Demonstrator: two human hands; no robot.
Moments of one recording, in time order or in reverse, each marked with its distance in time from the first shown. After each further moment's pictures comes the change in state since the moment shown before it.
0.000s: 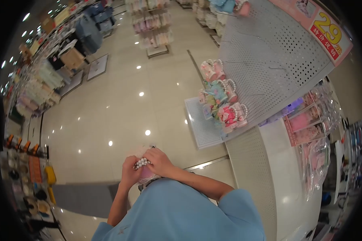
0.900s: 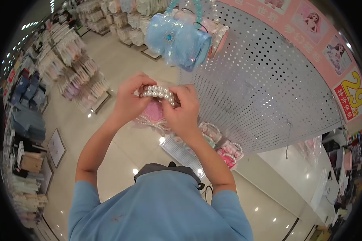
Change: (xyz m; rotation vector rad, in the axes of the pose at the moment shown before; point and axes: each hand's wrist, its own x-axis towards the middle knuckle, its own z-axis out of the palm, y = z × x) left_hand 0.701 0.103 0.140 -0.603 -0.388 0.823; right_hand 0.371 0.214 -0.345 -0.596 1.087 0.226
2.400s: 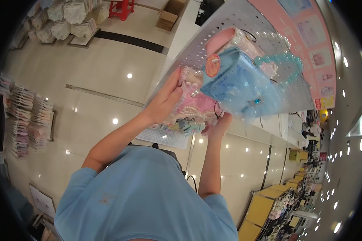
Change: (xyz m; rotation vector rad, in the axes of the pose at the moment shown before) left_hand 0.048 -0.191 0.069 -0.900 -0.432 -0.164; right_hand -0.067 0.114 -0.016 -0.123 0.730 0.510
